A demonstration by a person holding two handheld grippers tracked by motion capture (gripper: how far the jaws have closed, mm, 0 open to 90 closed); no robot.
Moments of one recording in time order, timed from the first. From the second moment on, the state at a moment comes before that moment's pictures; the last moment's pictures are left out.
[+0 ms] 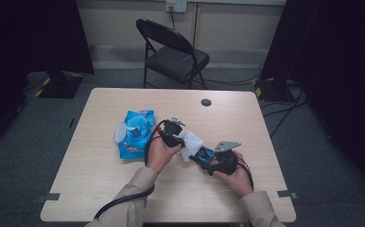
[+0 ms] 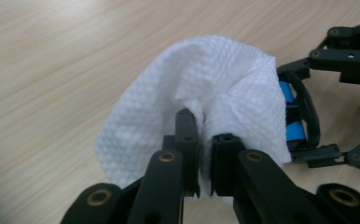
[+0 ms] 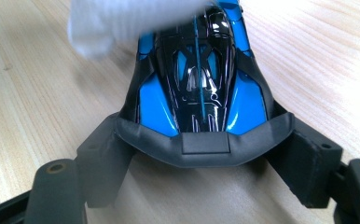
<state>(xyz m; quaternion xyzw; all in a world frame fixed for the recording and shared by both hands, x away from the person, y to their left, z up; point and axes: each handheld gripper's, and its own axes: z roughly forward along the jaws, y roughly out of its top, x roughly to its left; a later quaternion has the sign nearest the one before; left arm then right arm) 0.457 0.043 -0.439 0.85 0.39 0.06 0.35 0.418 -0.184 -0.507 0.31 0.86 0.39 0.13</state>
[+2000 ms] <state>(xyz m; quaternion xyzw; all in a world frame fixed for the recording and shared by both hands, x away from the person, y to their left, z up) 0.467 -0.001 -0.455 0.85 0.38 0.04 0.36 0.418 -0.184 -0.507 0.31 0.86 0.39 0.13</state>
